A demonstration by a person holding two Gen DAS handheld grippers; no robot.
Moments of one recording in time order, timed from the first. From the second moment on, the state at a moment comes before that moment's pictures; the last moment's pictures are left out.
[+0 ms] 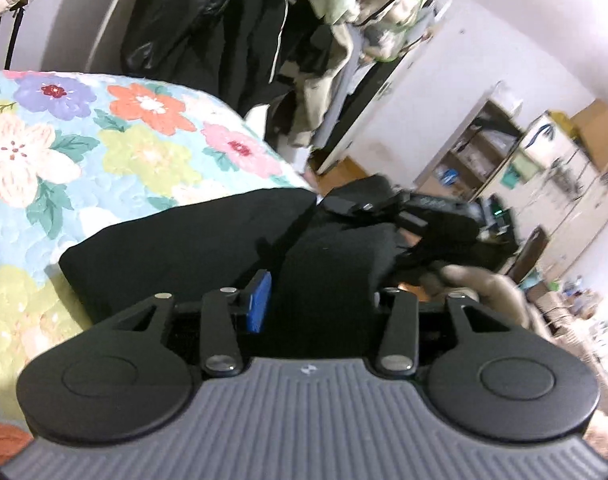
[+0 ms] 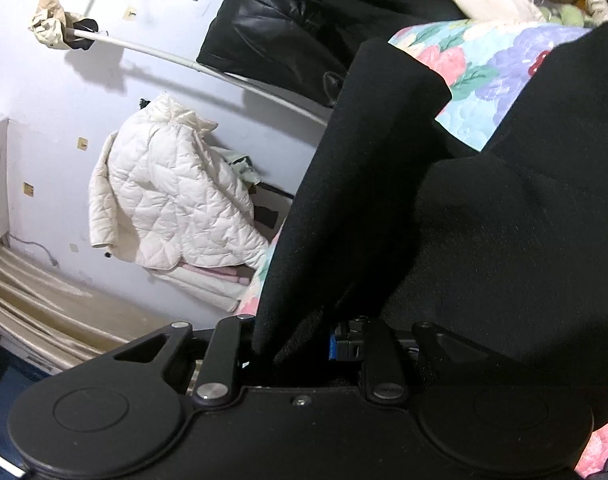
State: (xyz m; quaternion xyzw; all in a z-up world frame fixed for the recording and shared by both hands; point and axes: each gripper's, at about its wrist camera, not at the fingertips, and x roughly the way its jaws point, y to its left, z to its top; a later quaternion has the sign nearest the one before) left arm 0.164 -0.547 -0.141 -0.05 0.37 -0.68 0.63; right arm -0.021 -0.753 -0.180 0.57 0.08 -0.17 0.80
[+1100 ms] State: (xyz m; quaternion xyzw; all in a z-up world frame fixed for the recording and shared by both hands) left arm 0.141 -0.564 -0.103 0.02 0.26 -0.61 0.75; right arm -0.017 -0.750 -0.128 0.56 0.03 -0.22 0.80
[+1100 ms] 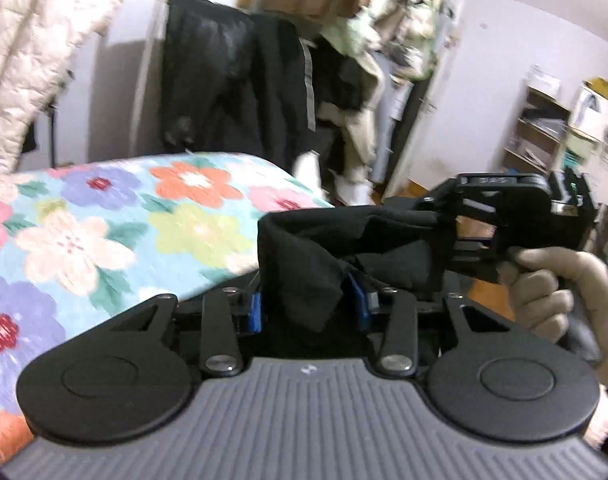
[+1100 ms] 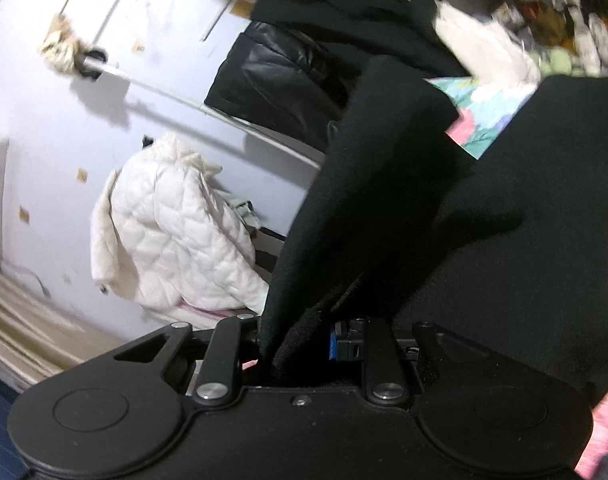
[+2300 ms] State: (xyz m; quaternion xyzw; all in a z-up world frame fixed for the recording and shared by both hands) left arm 0.188 -0.612 -0.198 0.13 0.32 -0.46 0.82; right arm 0.038 -0.676 -0.183 0.11 0.37 -0.29 0.88
